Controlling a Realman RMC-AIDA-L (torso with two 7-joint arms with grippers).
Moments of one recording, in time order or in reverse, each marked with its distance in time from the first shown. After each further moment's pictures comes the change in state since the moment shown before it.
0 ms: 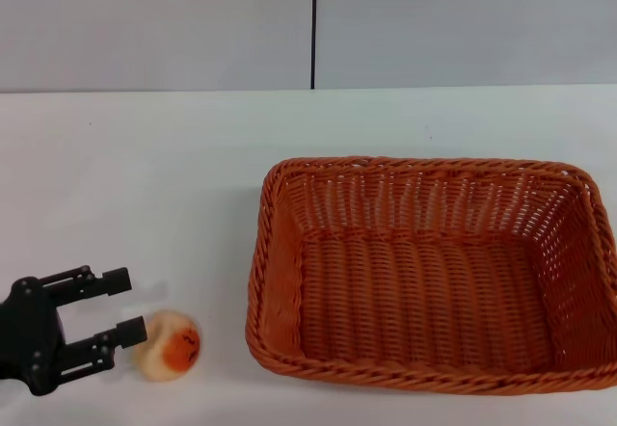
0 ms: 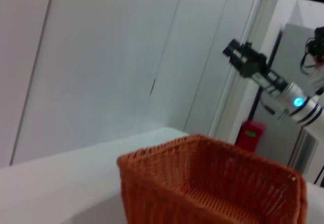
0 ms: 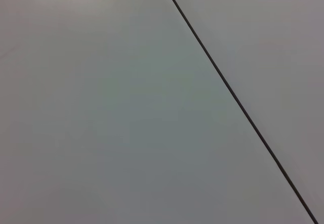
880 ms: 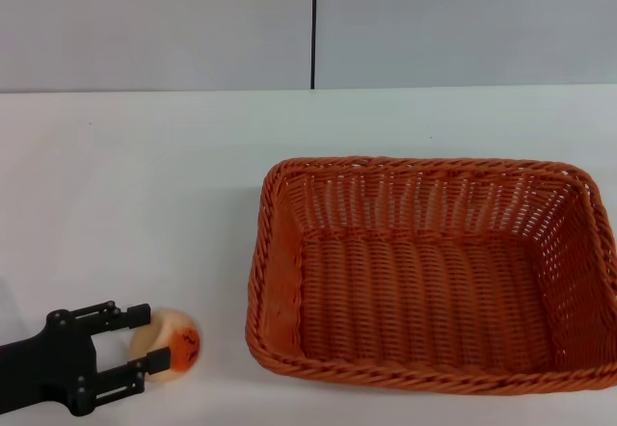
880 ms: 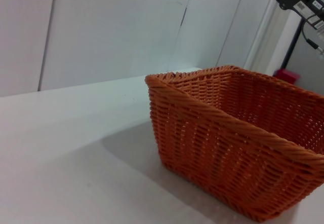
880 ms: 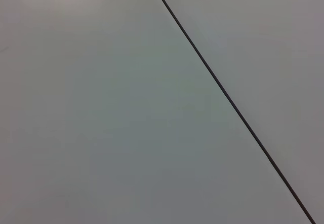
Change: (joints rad) left arm 0.011 -0.055 0.005 -0.001 0.105 0.194 0.042; right arm 0.000 -0.006 0.001 0.038 0.004 0.001 0.001
